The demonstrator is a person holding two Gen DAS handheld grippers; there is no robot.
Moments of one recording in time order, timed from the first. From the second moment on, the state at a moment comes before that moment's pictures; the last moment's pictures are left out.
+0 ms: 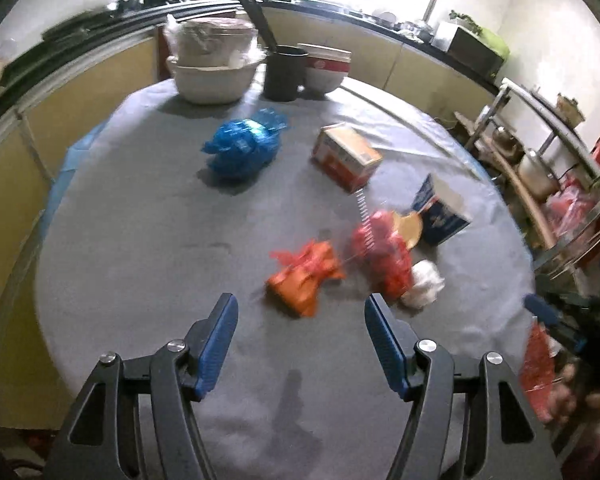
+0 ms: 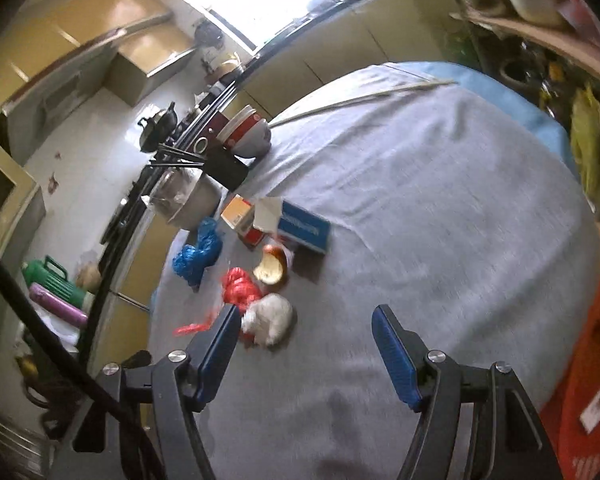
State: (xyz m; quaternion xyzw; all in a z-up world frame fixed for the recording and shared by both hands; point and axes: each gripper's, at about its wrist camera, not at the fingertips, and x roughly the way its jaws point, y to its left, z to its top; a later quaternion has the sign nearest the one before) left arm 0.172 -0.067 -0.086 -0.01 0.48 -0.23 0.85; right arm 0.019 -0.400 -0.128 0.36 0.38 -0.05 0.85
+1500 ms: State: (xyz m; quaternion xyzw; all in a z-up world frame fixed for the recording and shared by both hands) left arm 0.376 -0.200 -0.127 -0.06 0.62 -0.14 0.77; right arm 0.132 -0.417 -0.150 0.31 0.41 -0.01 0.86
